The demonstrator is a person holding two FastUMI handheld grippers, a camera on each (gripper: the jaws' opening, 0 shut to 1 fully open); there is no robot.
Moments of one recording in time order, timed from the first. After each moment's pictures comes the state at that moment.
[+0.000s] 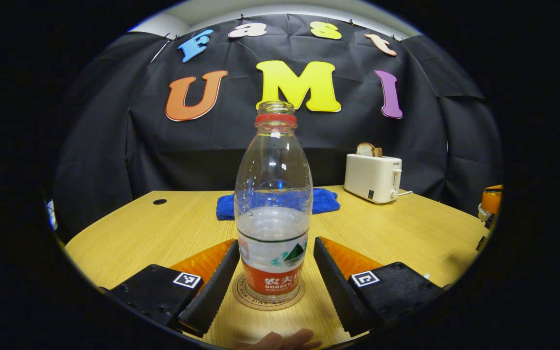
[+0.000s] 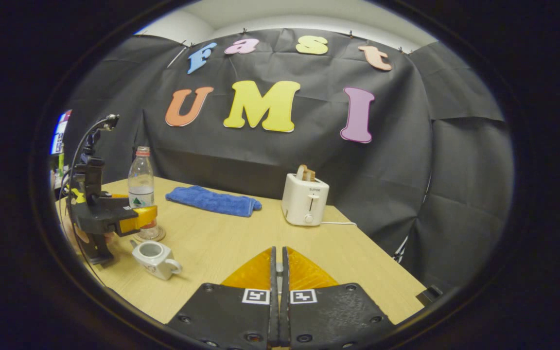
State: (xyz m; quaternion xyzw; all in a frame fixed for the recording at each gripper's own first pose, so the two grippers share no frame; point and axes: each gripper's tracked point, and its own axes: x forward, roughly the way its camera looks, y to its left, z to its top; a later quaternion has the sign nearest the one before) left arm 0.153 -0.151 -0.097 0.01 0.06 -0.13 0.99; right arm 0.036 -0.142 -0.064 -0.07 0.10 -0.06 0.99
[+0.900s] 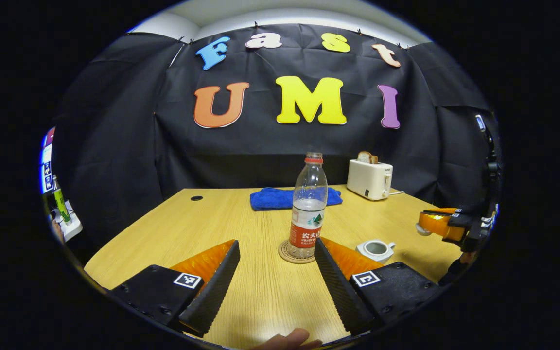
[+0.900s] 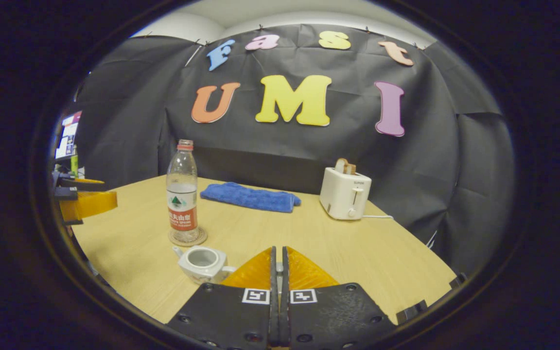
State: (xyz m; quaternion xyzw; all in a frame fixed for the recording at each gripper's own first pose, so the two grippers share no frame) left arm 0.027 -0.054 -0.048 0.00 0.07 -0.12 0.99; right arm 0.051 -0.042 -0.090 -0.07 0.12 0.01 0.99
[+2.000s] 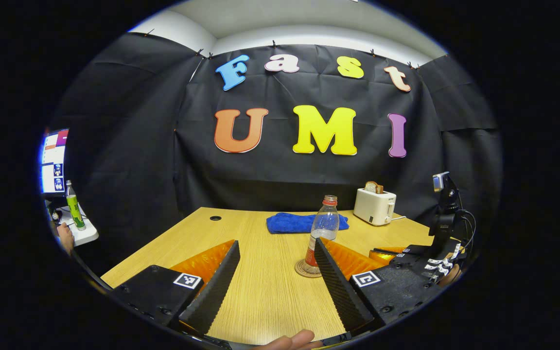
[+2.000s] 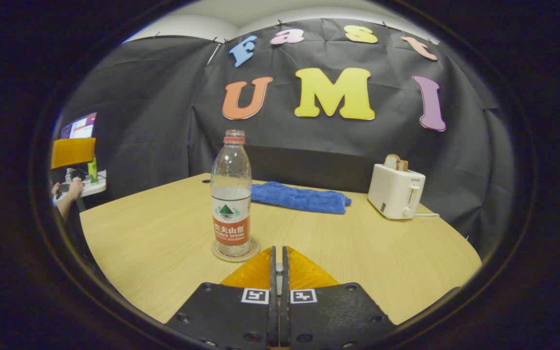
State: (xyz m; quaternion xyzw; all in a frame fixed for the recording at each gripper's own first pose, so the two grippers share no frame) left arm -0.001 -0.006 0.006 -0.03 0.01 -0.09 1.00; right arm 0.085 0.056 -0.112 -0.05 0.13 0.10 0.98
